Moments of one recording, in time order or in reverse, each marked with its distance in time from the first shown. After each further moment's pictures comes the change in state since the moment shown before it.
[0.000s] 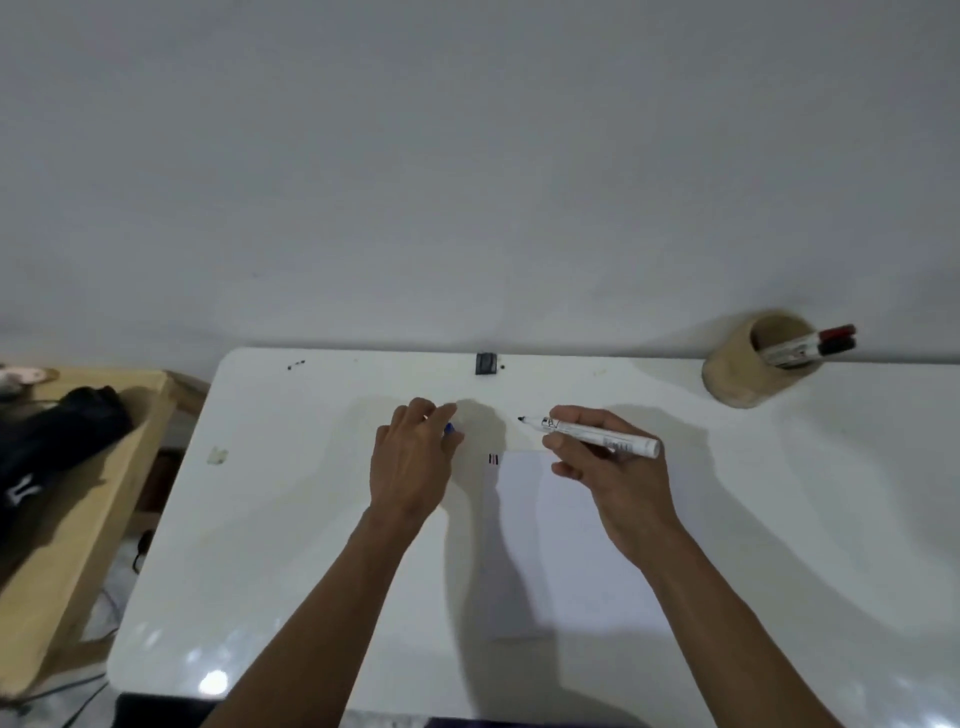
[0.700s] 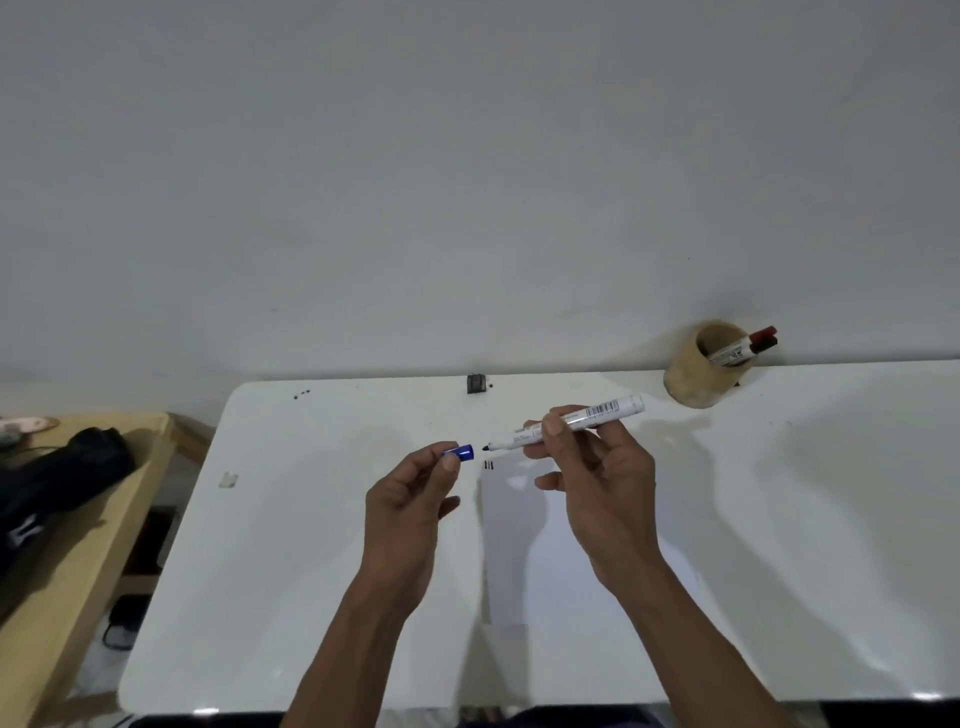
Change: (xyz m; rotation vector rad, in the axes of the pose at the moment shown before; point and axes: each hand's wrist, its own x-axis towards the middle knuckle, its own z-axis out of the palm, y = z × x) left_hand -0.095 0.039 -0.070 -1.380 0.006 -0.388; right_hand -0.076 -0.030 0.039 -0.056 0.134 -0.259
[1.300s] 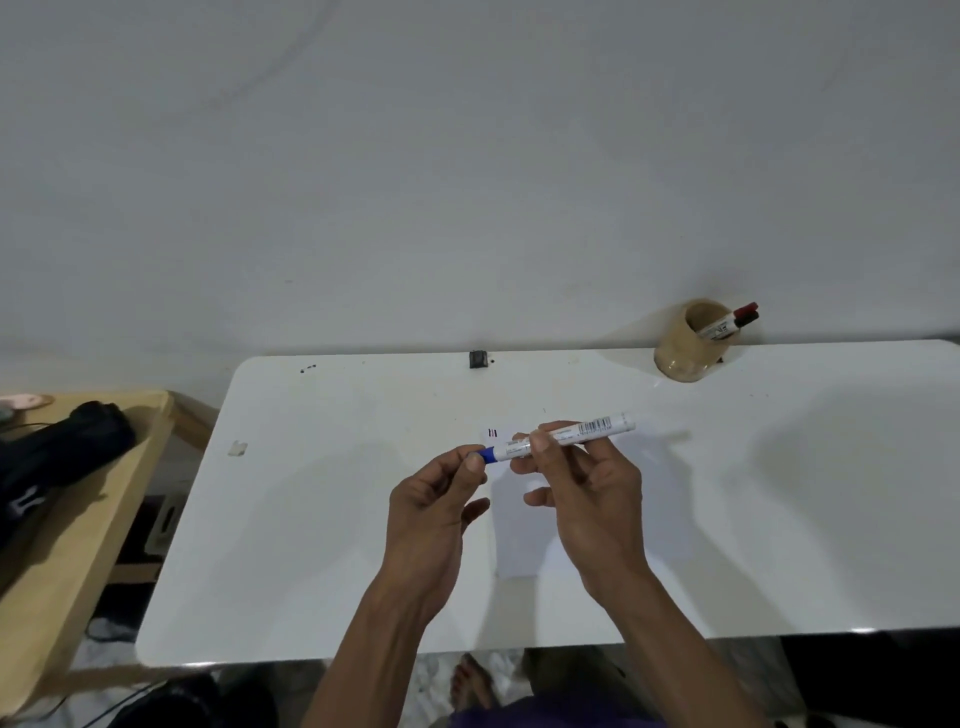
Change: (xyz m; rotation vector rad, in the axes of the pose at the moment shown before) left_hand -0.046 -0.008 -0.012 -0.112 -0.128 -0.075; right_hand -0.059 0.011 0.009 -0.040 -0.003 0.036
